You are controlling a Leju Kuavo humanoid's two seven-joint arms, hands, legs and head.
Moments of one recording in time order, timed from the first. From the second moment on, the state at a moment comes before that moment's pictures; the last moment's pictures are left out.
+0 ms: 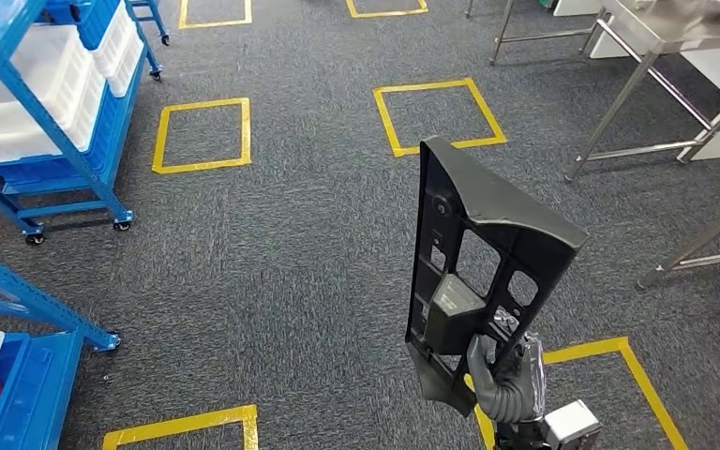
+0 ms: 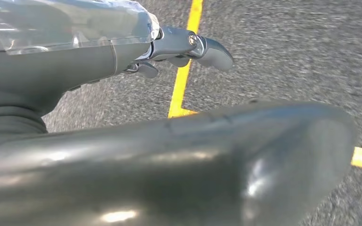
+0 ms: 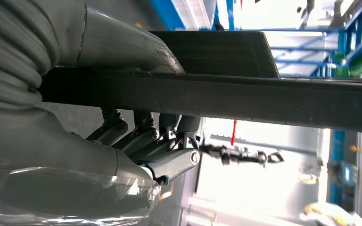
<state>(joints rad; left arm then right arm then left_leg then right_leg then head) -0.03 -0.21 0.59 -0.19 -0.02 0.45 -0.24 0.15 0.09 0.23 -1.72 0.01 -0.11 -0.66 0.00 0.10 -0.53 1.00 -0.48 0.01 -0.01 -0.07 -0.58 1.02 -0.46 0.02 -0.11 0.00</state>
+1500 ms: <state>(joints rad) -0.02 -0.17 0.52 -0.19 -0.12 0.32 -0.29 0.34 0.10 0.06 -1.89 0.04 -0.22 -0.69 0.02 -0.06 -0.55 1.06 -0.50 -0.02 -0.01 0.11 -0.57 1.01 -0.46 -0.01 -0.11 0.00</state>
